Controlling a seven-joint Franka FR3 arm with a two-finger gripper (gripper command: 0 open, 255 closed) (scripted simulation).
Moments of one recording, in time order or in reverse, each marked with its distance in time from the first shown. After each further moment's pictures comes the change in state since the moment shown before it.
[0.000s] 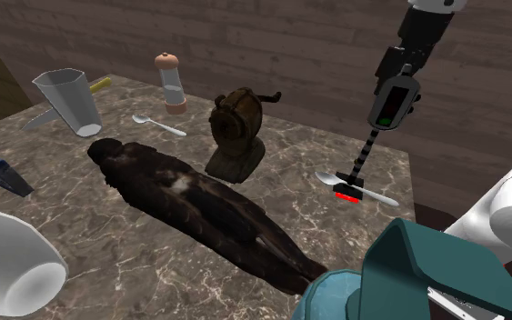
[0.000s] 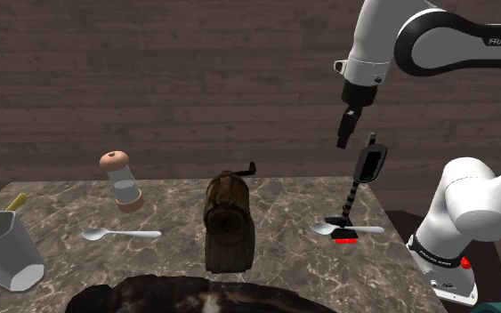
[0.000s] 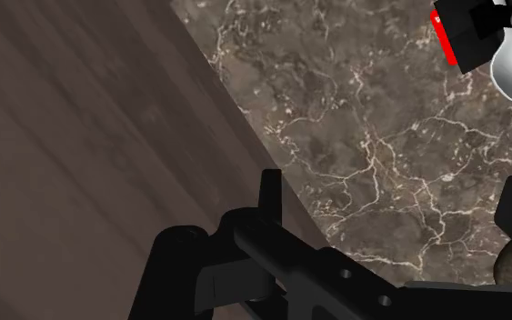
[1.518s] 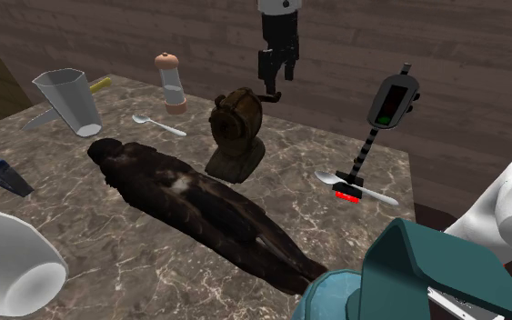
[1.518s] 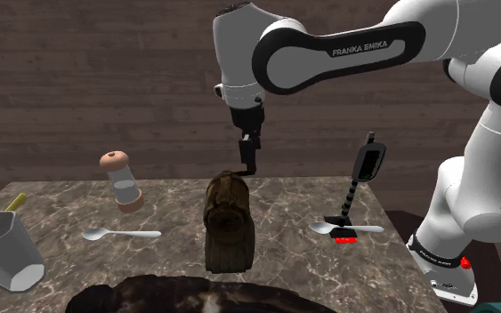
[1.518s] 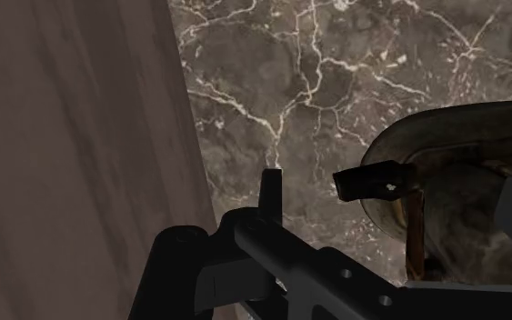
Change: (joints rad) arm 0.138 0.834 0.196 0.737 -0.090 -0.053 -0.031
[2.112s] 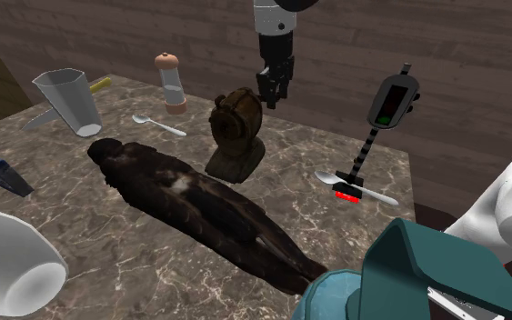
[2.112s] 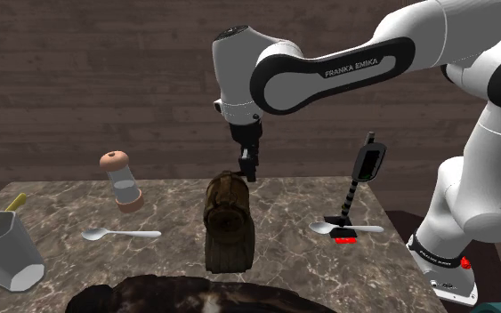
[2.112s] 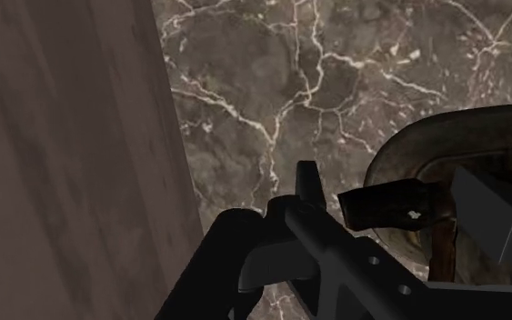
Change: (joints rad) arm 0.002 0.011 0.002 -0.080 -0.003 0.089 0.004
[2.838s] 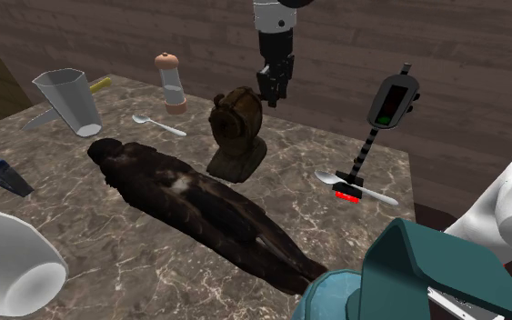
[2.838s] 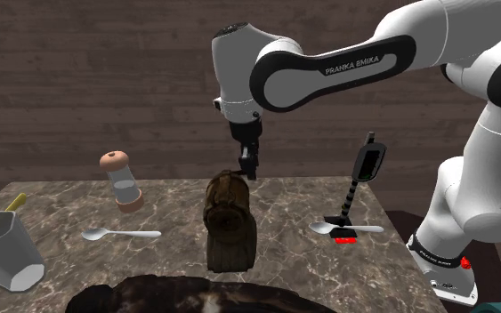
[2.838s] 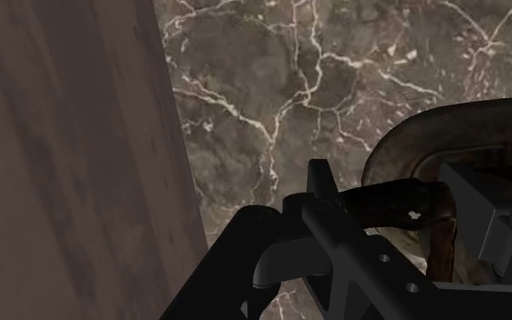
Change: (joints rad) arm 0.001 0.001 0.001 0.014 0.000 -0.014 0.001
